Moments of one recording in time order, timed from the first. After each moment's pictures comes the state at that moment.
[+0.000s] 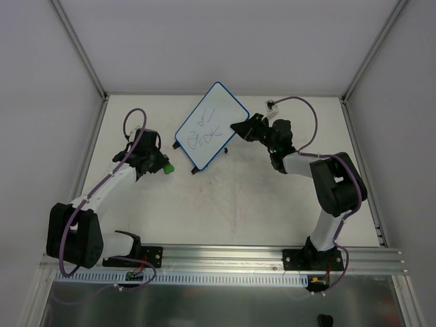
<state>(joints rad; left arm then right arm) -0.26 1.29 0.84 -0.47 -0.14 -0.88 0.40 1.81 0.92 0.86 -0.40 0.77</state>
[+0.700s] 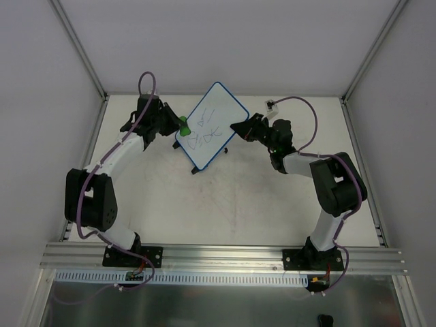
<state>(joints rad) -0.22 1.56 1.18 -0.22 0.15 -0.71 0.40 1.81 0.92 0.87 -0.40 0.77</state>
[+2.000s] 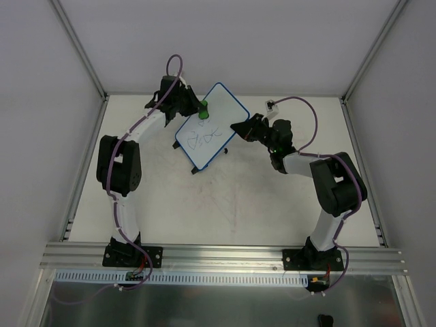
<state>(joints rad) -0.29 2.03 1.68 -0.18 0.27 -0.61 0.40 1.81 0.92 0.86 -0.40 0.77</state>
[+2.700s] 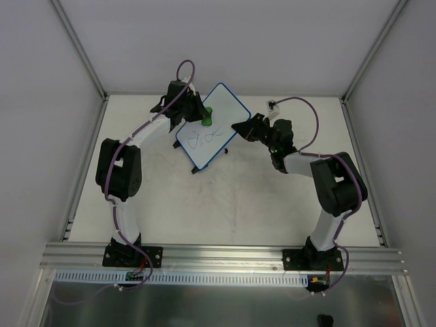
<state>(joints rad) -0.34 1.98 1.59 -0.20 0.21 -0.51 0.39 1.81 0.92 0.85 -0.40 0.79</state>
